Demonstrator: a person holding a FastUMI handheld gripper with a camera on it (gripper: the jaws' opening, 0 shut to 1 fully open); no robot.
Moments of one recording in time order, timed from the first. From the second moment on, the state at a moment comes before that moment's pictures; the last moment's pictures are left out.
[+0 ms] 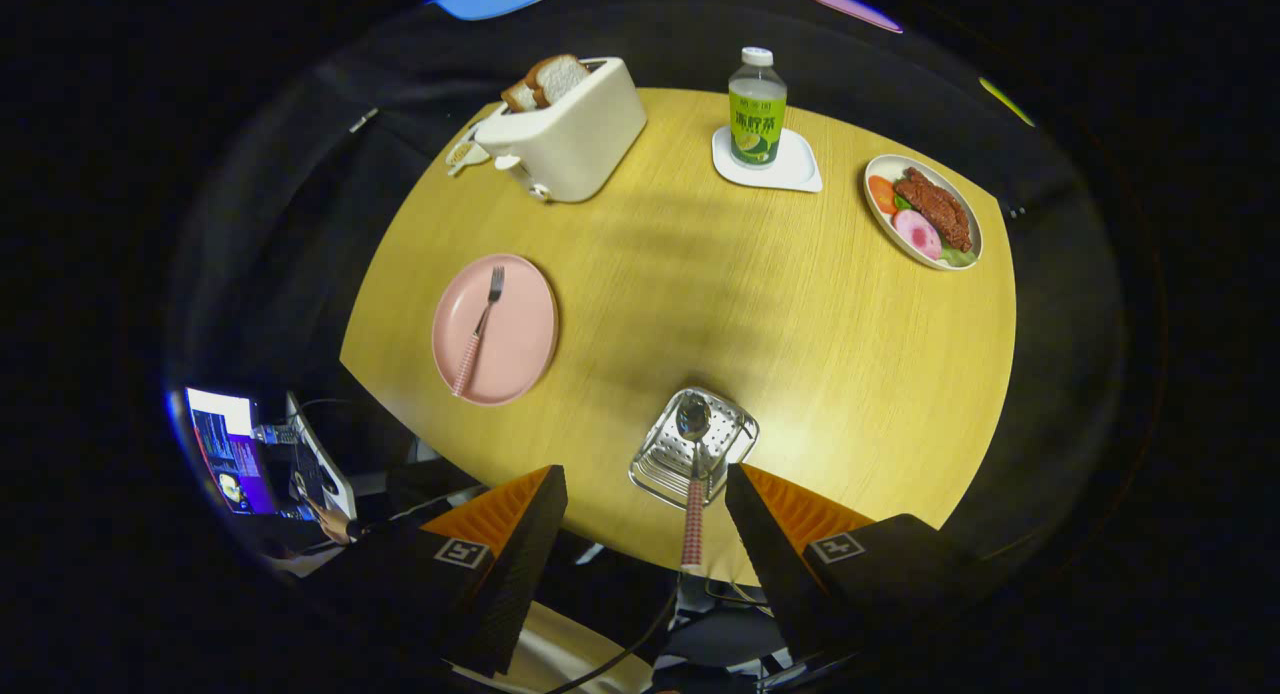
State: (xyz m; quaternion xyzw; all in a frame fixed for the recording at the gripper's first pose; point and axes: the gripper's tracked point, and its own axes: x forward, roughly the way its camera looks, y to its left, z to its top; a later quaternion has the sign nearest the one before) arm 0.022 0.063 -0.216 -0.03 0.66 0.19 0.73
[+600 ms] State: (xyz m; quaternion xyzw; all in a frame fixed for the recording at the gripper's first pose) arm 0.002 0.187 -0.231 -0.03 0.52 0.23 0.82
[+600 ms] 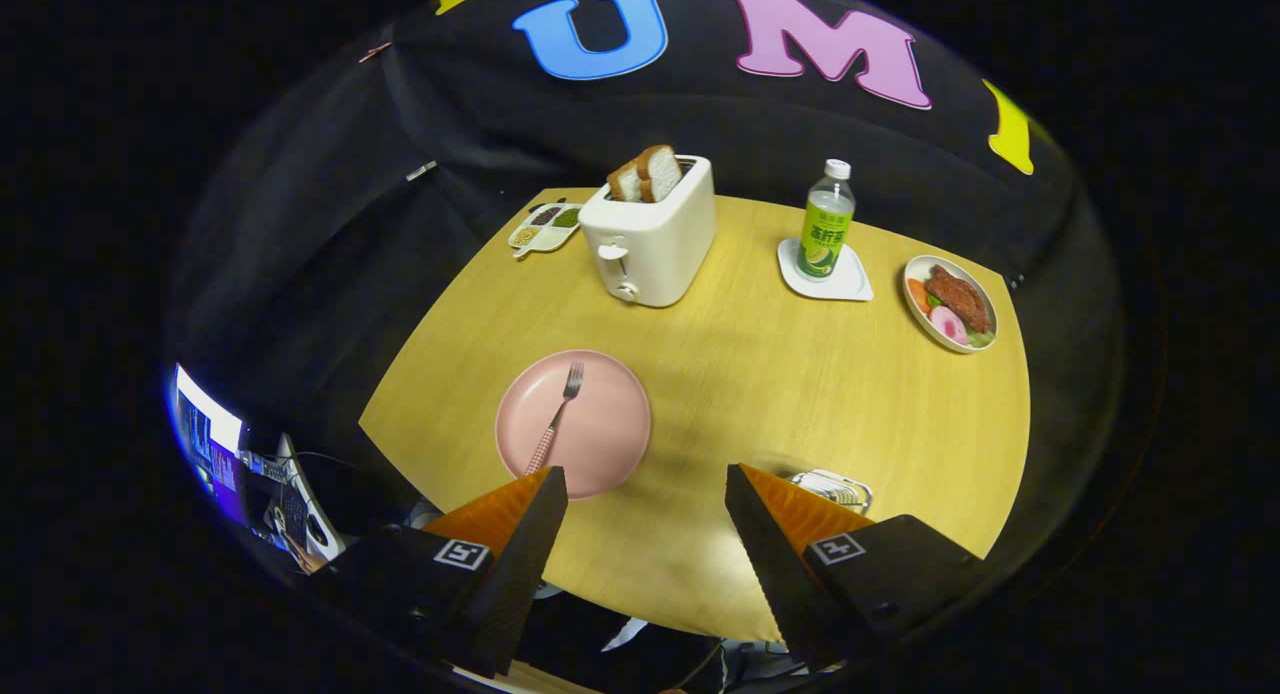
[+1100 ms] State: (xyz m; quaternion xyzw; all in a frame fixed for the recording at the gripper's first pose) arm -0.023 0.299 -0.345 -0.04 0.56 0.23 0.80
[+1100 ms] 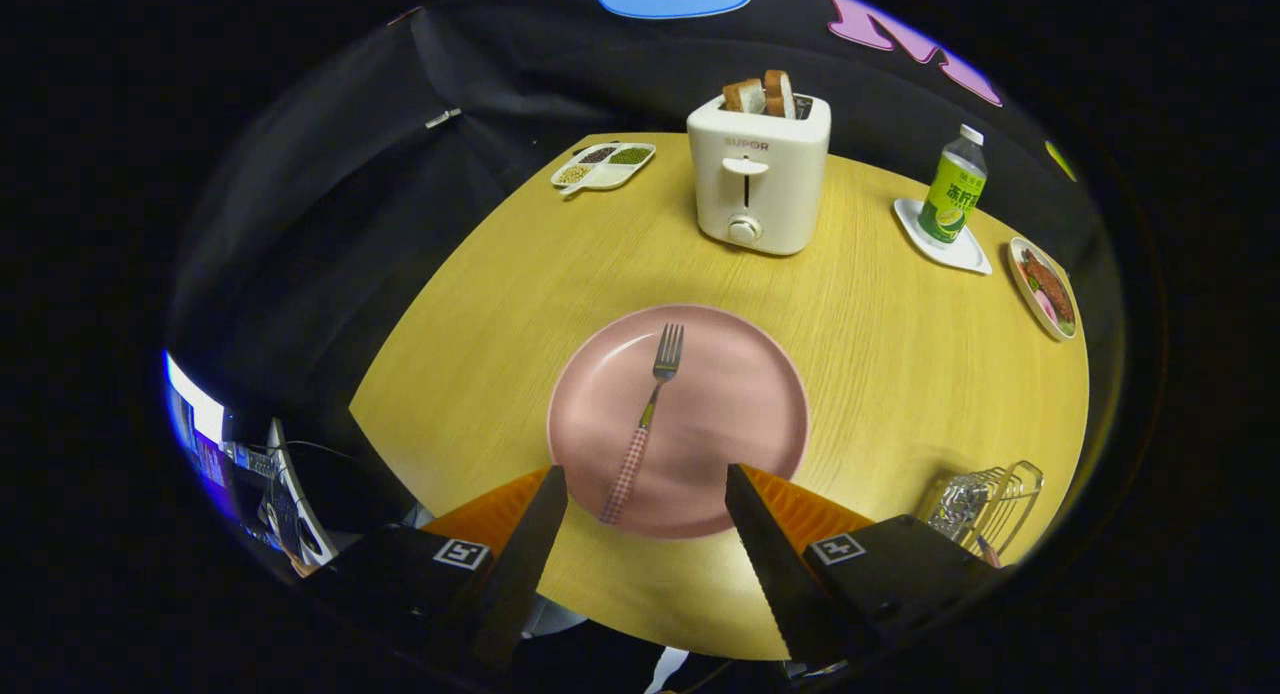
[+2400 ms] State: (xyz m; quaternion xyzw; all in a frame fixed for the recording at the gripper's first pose) arm -0.026 0.289 -0.409 -0.07 0.62 0.21 0.75
